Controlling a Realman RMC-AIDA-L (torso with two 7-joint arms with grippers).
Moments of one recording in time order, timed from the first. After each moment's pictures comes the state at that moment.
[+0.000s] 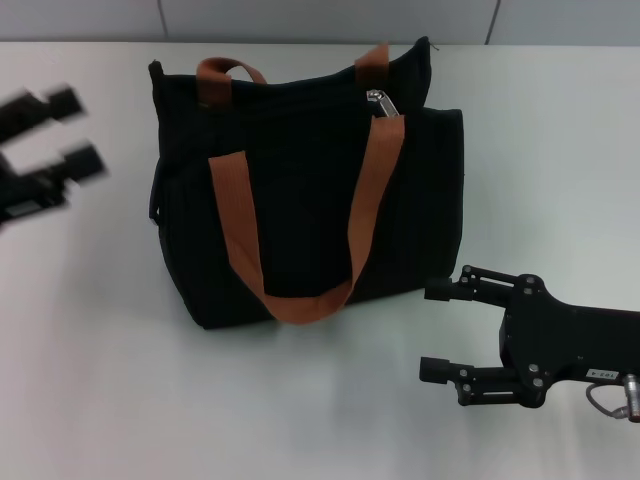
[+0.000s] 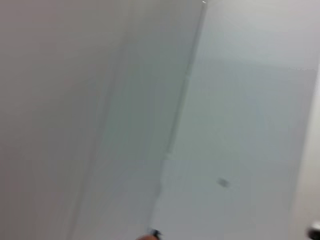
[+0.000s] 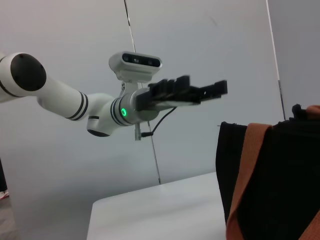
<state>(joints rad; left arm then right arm) -0.38 -1.91 0.48 0.56 1.73 1.99 -1.30 0.43 2.08 -0.77 -0.42 -1.90 -1.79 0.95</state>
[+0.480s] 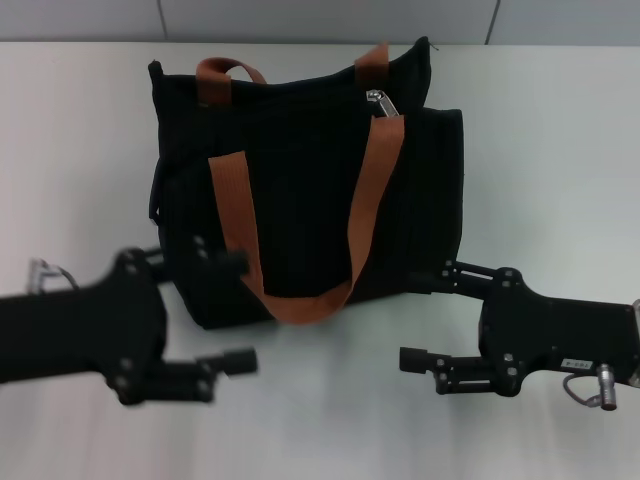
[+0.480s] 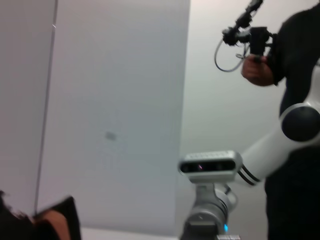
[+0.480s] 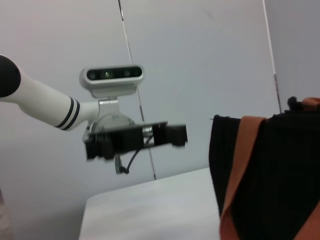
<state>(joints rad) -0.35 -2.02 0.82 0.55 1.74 2.00 -0.99 0.47 2.08 -0.77 -0.36 -1.90 -1.73 0.93</state>
